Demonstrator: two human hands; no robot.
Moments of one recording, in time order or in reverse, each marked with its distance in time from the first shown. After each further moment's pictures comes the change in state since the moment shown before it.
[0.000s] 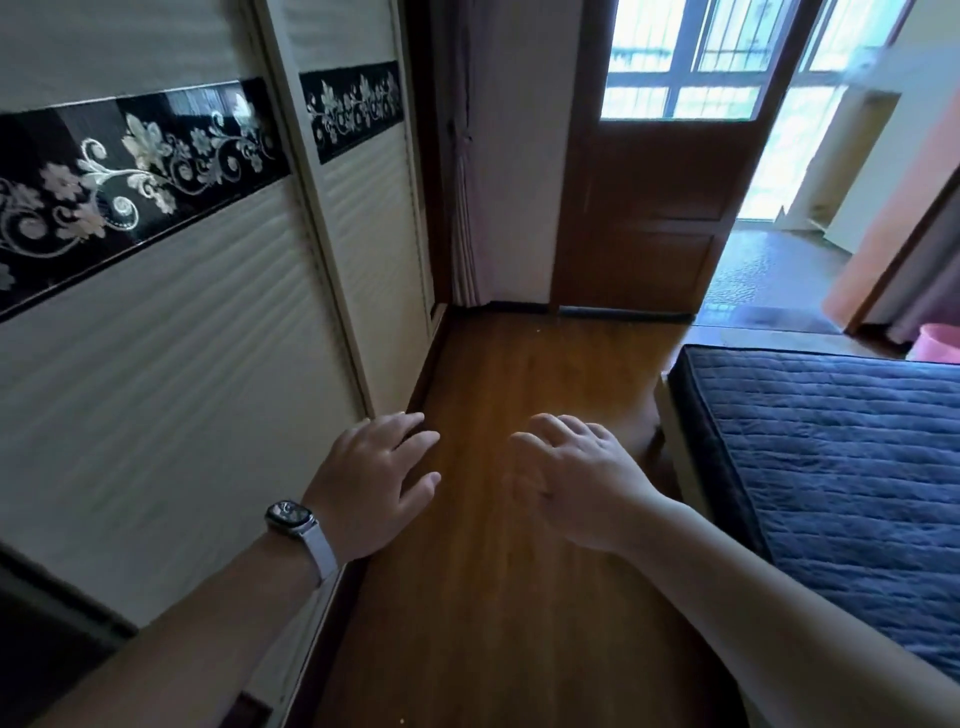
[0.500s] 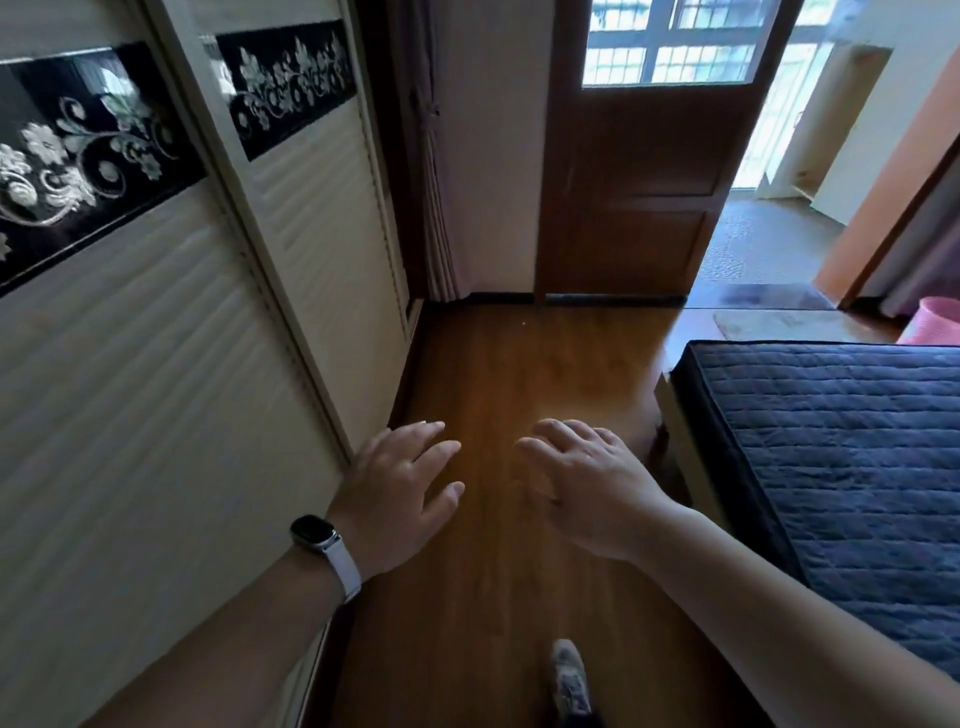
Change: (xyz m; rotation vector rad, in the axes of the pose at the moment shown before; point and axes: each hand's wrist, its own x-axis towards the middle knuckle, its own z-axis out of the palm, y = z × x) left_hand 0.170 -0.079 0.085 -0.092 -0.033 0.061; right_hand 0.167 0.082 0.041 0.018 -0.019 0.077
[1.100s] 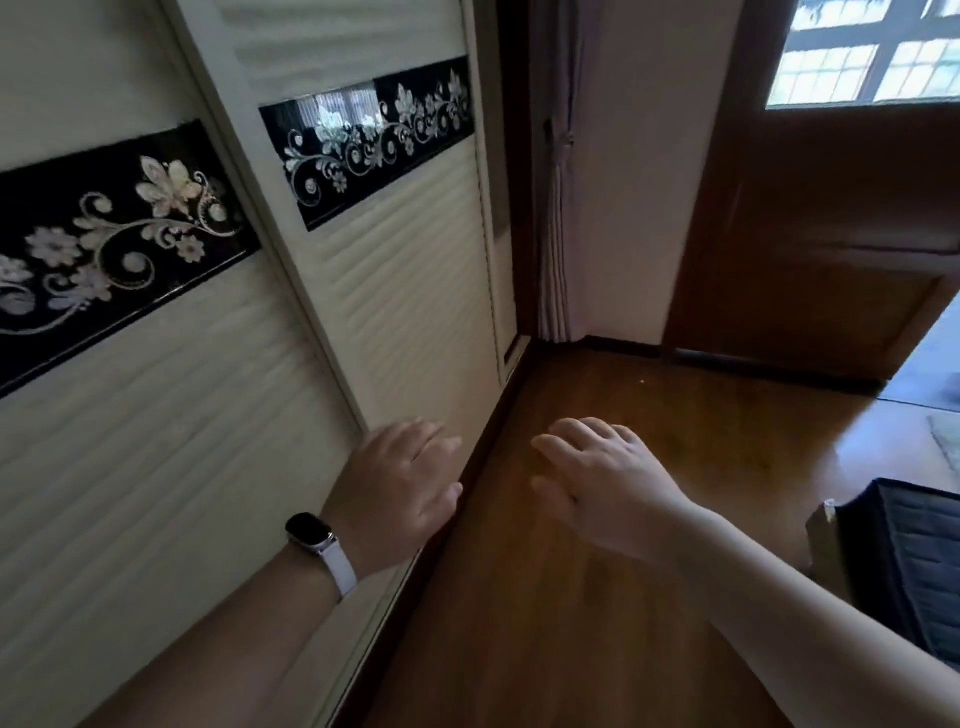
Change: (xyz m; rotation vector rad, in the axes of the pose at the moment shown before) left_hand 0.228 -0.077 0.010 0.250 0.085 -0.181; right_hand 0.277 0.160 -0.014 0.069 0.033 -0.312
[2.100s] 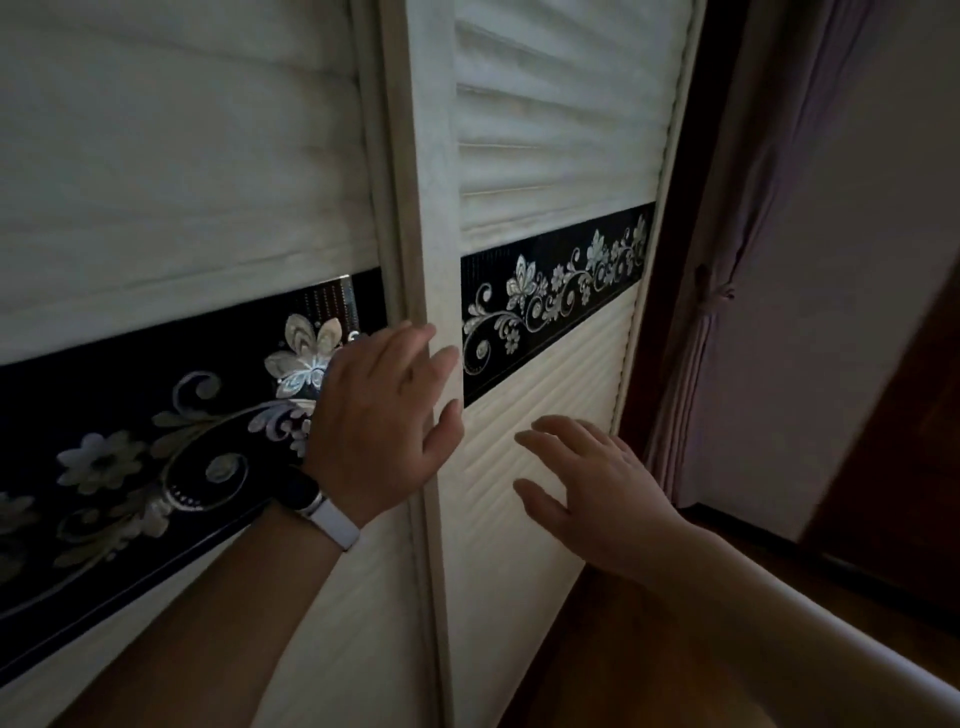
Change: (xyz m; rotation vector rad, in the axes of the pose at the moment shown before) left_hand 0.194 -0.336 -0.062 0.339 0.628 -0.117; right_hand 0.424 -0.077 -0.009 0.083 0.246 -0.308
